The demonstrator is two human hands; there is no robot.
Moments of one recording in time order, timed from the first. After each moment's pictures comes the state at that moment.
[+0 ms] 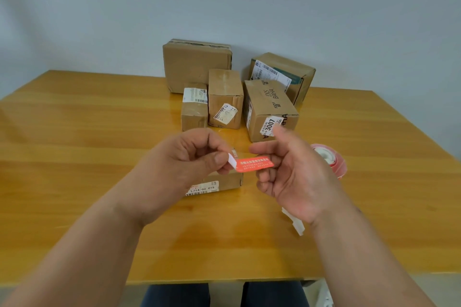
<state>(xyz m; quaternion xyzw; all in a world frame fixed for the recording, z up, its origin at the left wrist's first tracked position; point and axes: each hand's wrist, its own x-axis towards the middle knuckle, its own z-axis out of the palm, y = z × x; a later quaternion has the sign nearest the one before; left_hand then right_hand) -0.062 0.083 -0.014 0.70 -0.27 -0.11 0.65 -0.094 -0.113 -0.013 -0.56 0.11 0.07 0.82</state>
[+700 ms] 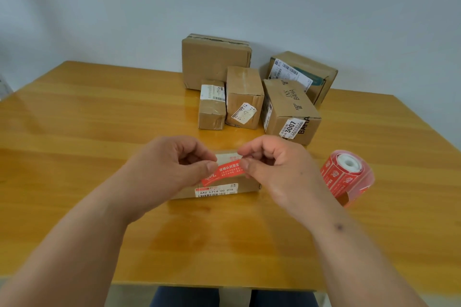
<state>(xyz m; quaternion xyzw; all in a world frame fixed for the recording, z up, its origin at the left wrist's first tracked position) -0.051 0.123 -0.016 0.81 -0.13 -0.12 0.55 -0.080 -0.071 -0.017 -0.86 -0.01 -0.06 0.50</state>
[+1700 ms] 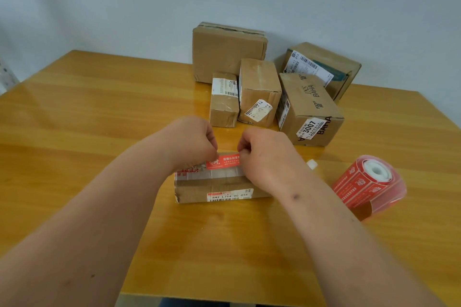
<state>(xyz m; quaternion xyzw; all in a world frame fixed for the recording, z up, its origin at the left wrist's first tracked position) 0.019 0.102 -0.011 0.93 -0.06 -0.17 0.30 -0.018 -0.041 -0.025 -0.98 -0.01 -0.01 0.20</state>
